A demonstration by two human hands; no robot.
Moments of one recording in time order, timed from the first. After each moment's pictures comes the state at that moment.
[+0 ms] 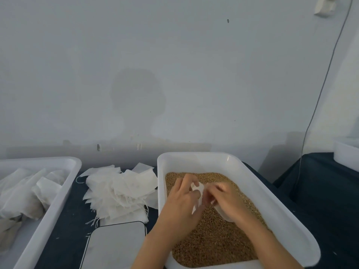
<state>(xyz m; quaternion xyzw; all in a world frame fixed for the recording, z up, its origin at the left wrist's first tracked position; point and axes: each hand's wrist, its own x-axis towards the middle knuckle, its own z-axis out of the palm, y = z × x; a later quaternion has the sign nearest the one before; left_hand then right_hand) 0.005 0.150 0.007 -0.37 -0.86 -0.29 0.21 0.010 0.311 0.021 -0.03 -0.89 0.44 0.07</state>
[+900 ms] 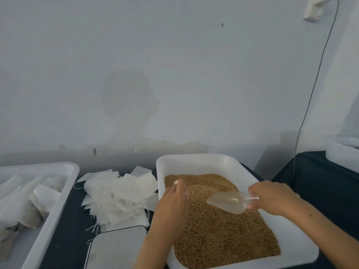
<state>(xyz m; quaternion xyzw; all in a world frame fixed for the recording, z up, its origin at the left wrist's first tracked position) -0.003 0.138 0.005 -0.26 -0.89 -0.33 0.19 0.041 0.372 0.082 -0.08 -0.99 -0.08 -0.08</state>
